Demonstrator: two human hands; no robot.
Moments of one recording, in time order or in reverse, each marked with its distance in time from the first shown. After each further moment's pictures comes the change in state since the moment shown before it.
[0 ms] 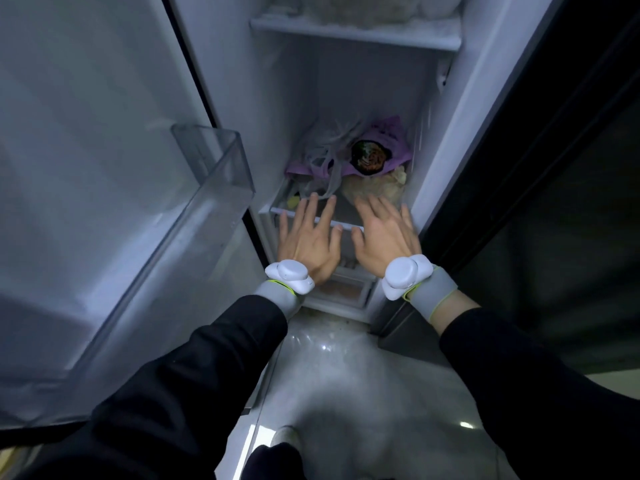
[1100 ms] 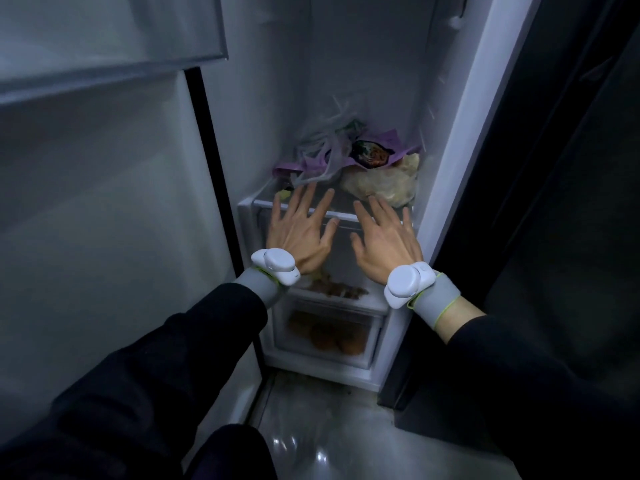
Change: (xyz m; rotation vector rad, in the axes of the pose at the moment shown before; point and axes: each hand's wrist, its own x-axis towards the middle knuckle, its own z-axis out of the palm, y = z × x) left_hand 0.050 -0.077 0.151 0.124 0.324 0.214; right_hand 0.019 0.050 0.175 -0.144 0.290 -0.062
